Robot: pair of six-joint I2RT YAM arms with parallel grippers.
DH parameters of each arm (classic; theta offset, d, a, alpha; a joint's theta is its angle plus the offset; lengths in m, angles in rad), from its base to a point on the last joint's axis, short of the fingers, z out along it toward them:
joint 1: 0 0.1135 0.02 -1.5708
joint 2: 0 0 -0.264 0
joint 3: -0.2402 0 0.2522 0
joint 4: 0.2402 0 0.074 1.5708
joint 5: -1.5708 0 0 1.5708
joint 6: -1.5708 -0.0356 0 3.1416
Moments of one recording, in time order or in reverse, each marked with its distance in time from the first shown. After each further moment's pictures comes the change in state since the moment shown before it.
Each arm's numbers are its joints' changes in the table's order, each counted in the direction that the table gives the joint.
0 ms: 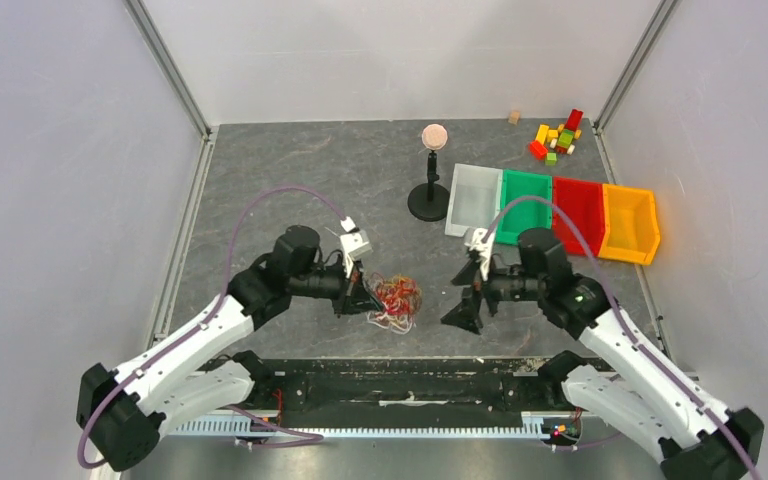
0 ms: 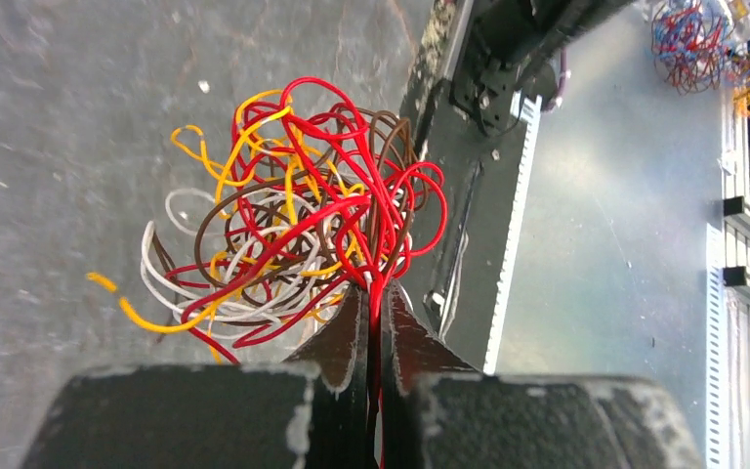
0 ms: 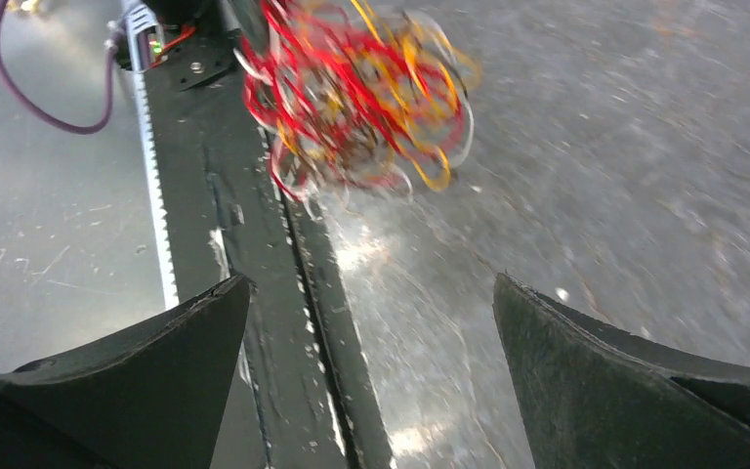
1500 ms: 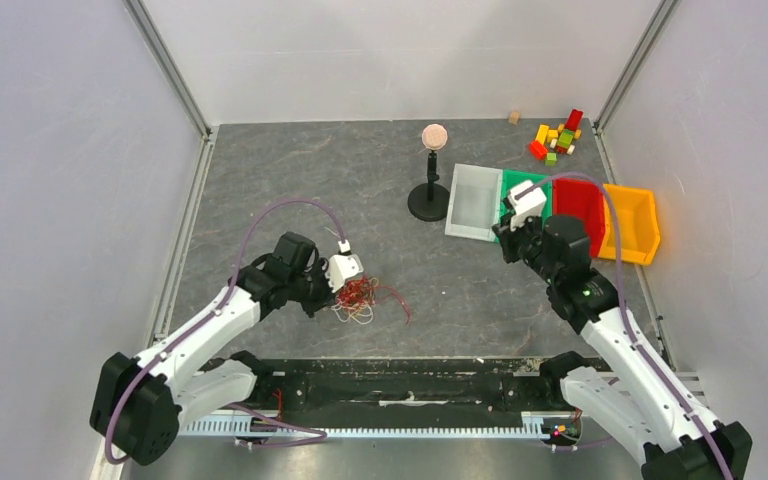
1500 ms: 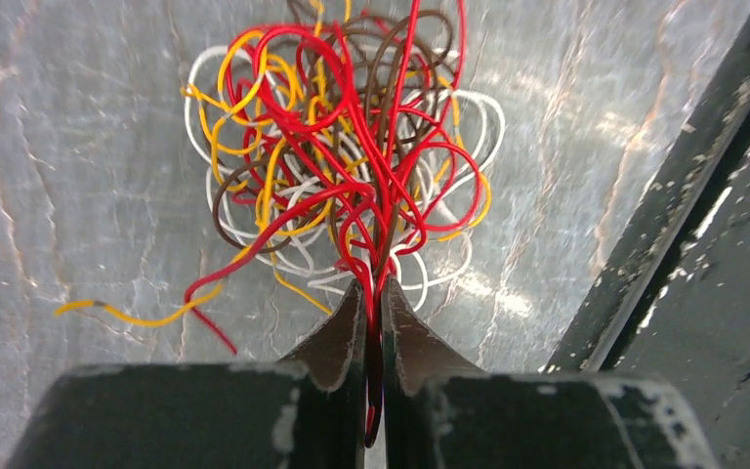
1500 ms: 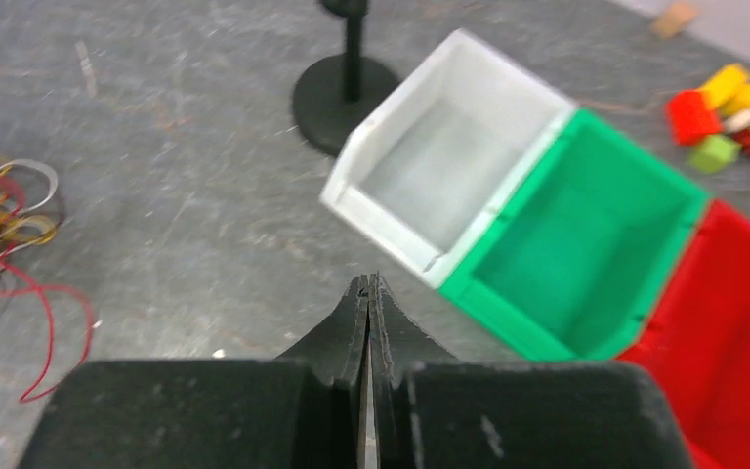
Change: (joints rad) left arm 0.141 0.091 0.096 0.232 0.364 -0.631; right arm -0.080 0.032 0.035 -0.312 -0.657 -0.068
